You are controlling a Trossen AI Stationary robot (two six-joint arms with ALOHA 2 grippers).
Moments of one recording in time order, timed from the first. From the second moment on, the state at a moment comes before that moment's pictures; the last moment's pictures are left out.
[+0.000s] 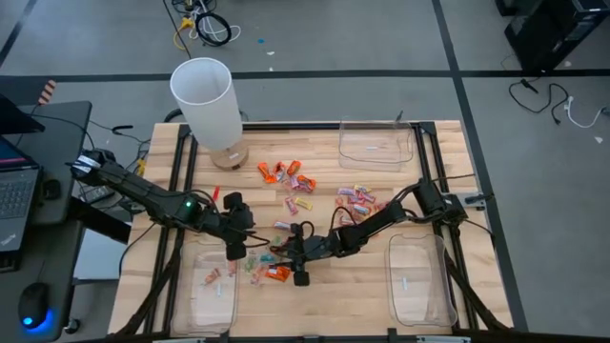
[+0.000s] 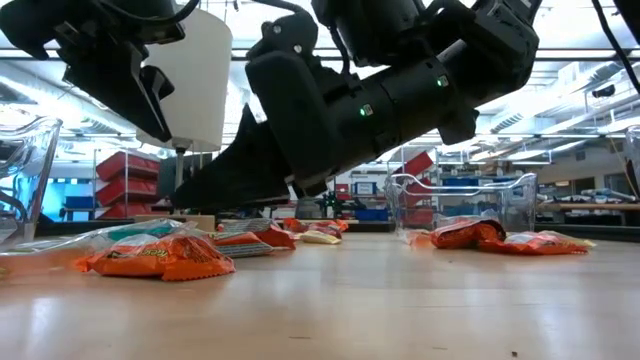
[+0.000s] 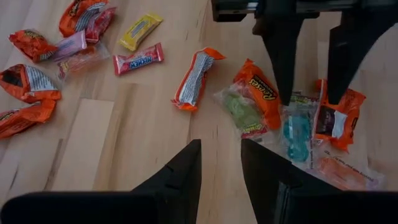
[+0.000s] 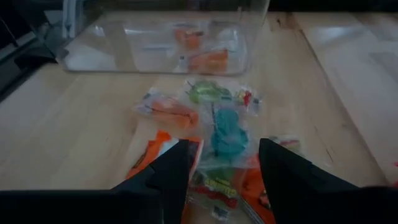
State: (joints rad) left arm -0.39 1.15 0.73 -0.54 -0.34 -0.42; right arm 0.29 2.21 1.20 0.57 0.16 0.13
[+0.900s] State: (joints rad) left arm -0.39 1.15 0.73 -0.54 -0.36 -0.42; right arm 0.27 2.21 1.20 0.52 0.20 0.05
